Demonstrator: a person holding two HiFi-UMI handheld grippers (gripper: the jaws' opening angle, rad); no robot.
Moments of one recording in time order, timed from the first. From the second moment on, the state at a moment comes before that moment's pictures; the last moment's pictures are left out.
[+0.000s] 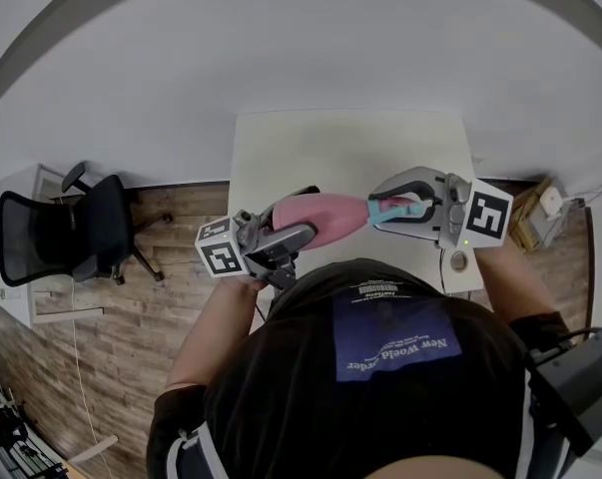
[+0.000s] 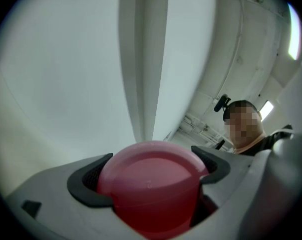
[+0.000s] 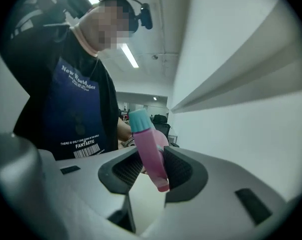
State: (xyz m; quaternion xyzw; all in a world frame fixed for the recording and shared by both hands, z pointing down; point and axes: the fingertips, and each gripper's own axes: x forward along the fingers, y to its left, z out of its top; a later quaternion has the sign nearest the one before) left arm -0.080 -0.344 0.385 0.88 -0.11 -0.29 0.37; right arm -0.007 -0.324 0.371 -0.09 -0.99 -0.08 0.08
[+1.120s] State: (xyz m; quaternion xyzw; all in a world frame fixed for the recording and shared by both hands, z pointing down) left arm -0.109 -0.341 0.377 0.91 -0.17 -0.29 0.22; right arm 0.042 -0.392 0.391 -0.11 -0.86 0.49 -0.08
